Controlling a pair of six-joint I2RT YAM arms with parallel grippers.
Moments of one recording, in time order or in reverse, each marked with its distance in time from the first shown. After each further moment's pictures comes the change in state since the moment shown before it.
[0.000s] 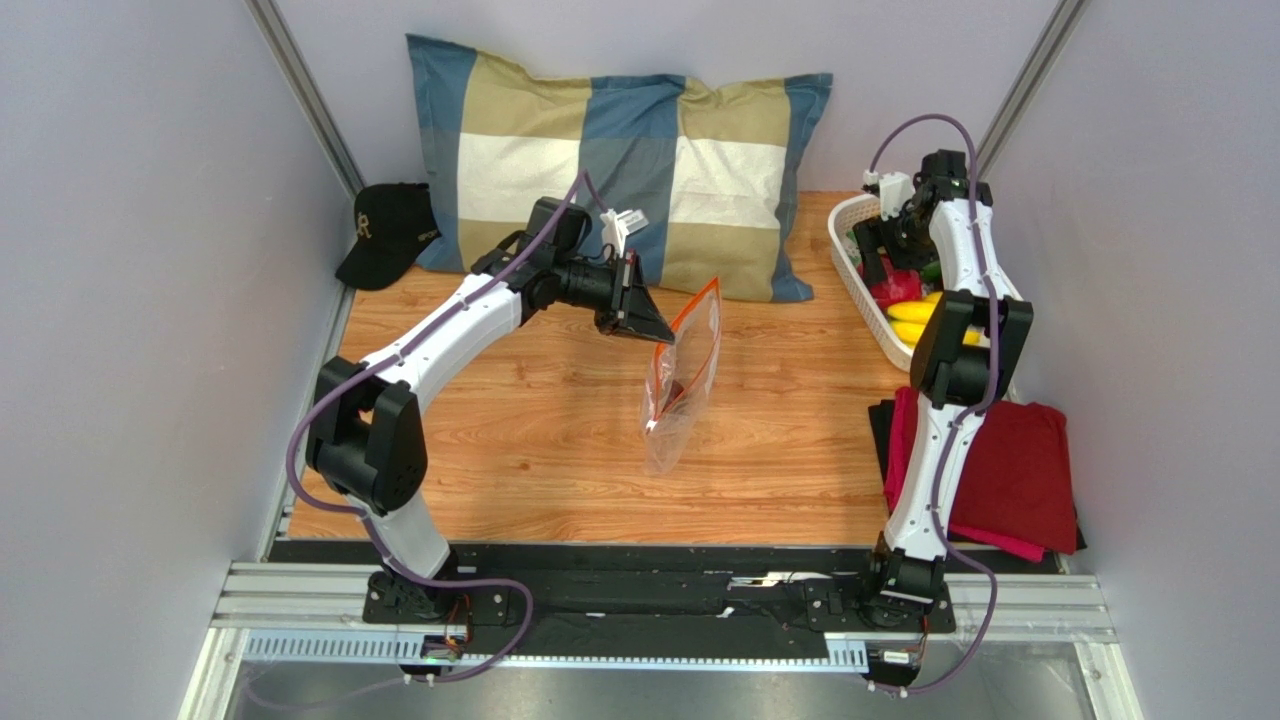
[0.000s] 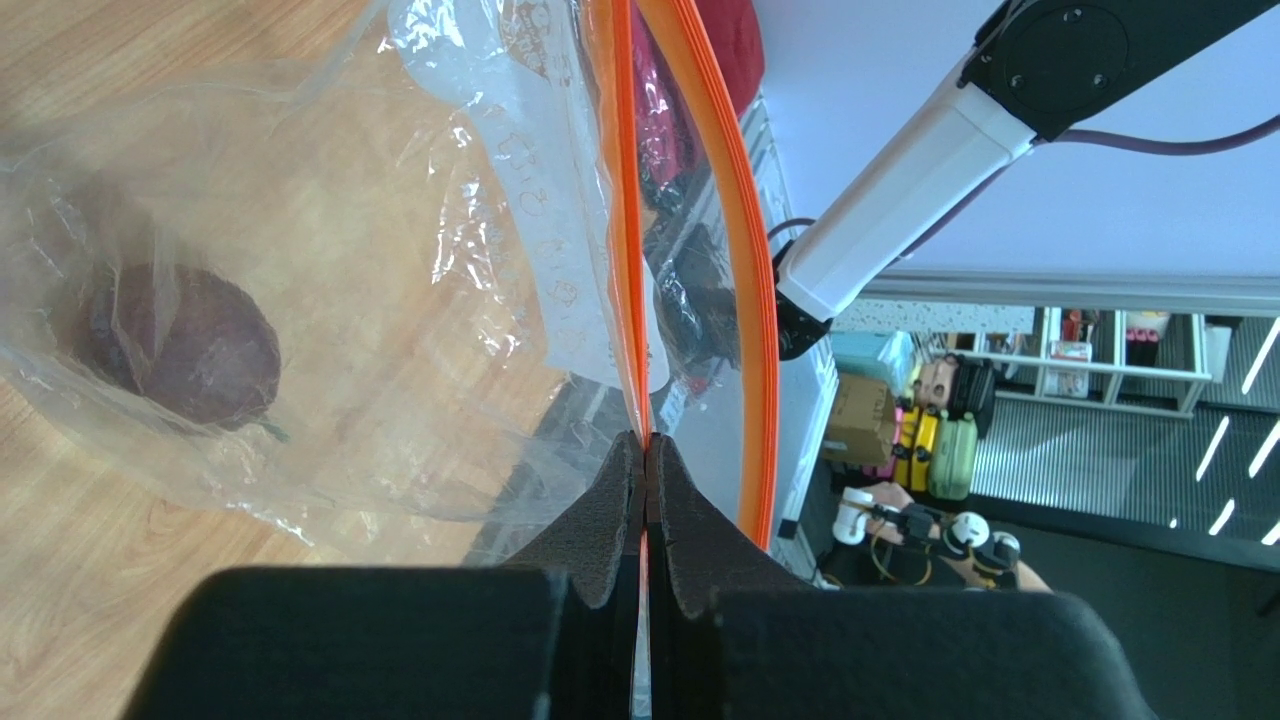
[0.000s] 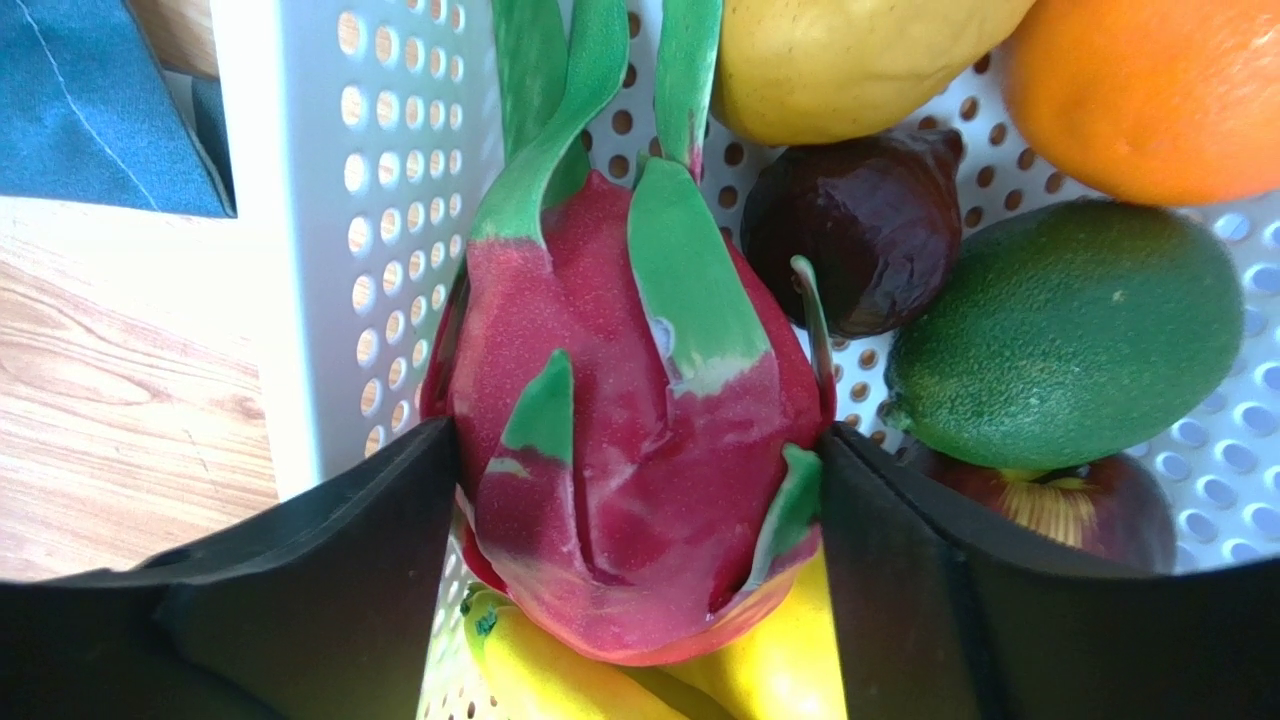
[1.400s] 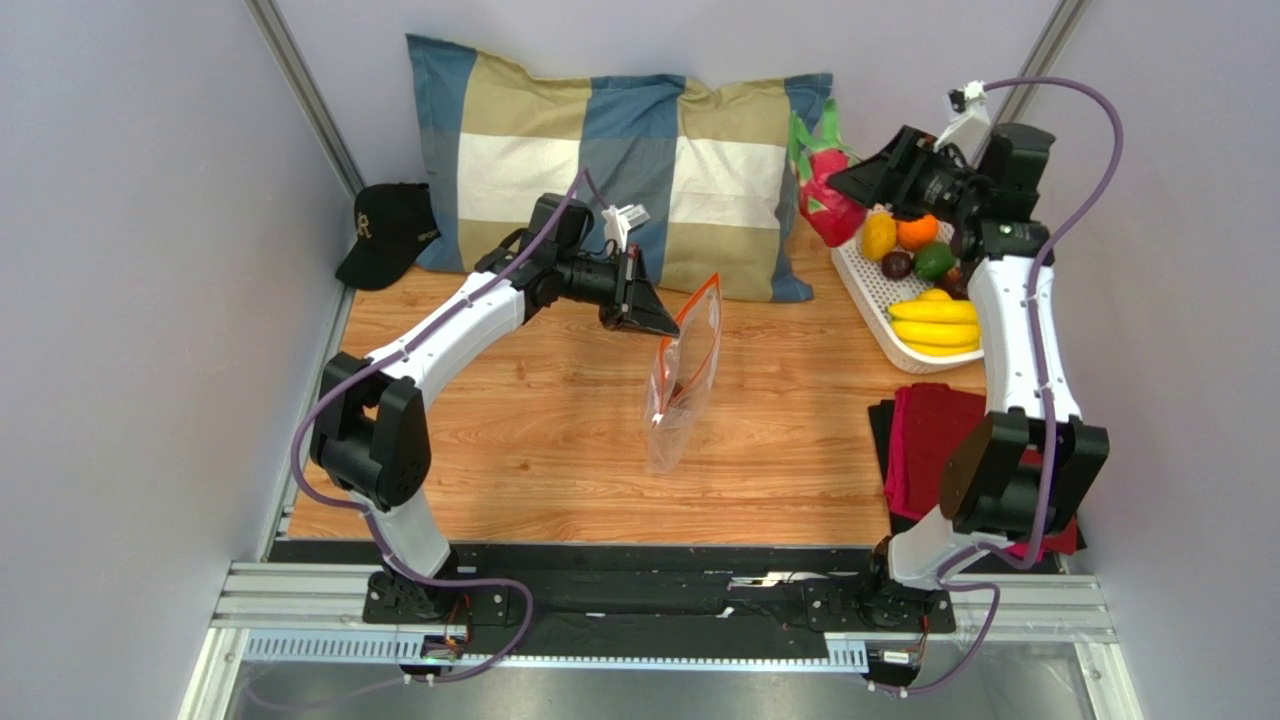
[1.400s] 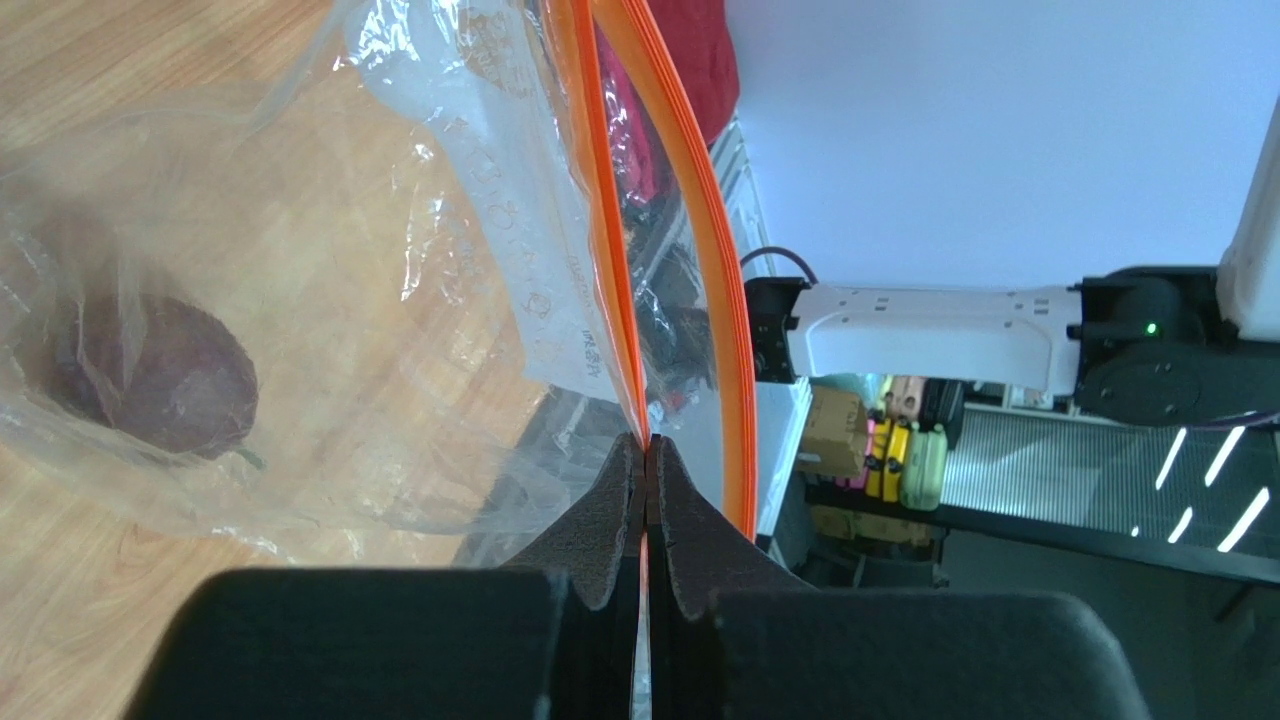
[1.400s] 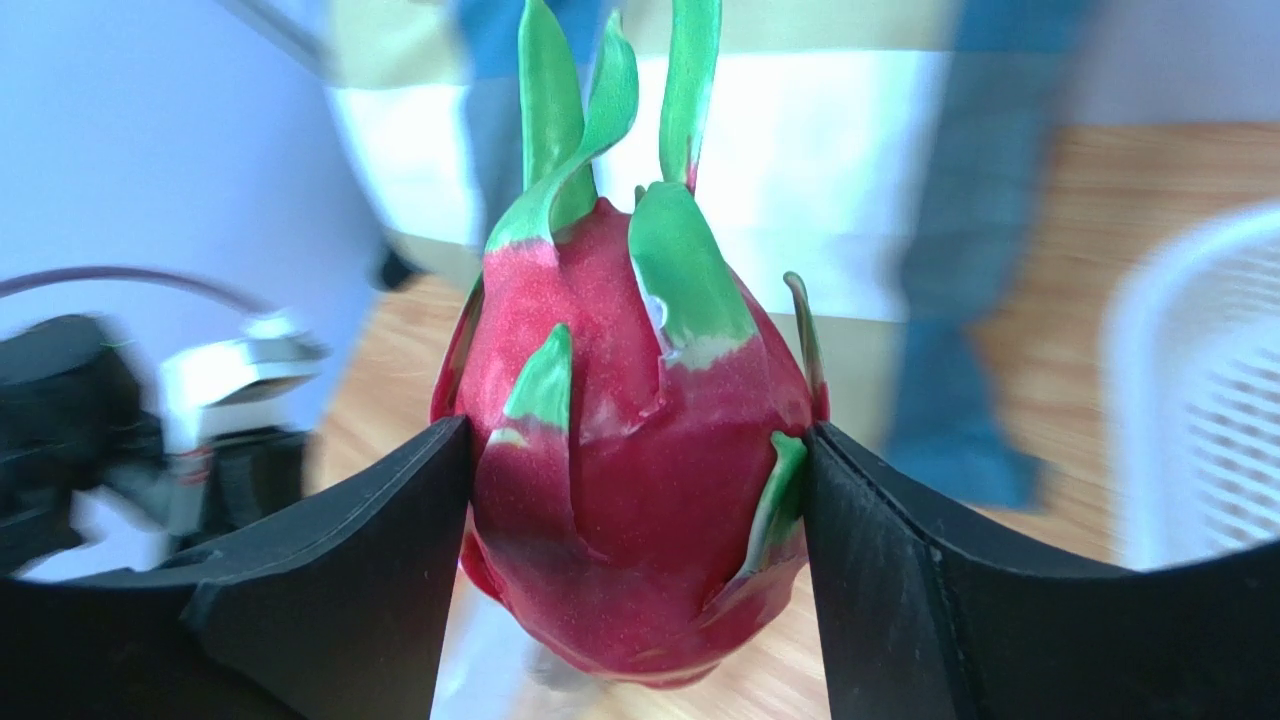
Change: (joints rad) left arm 0.000 0.017 0.013 0.043 0.007 -0.058; right arm -0.002 -0.735 -0.576 0.651 -0.585 0.892
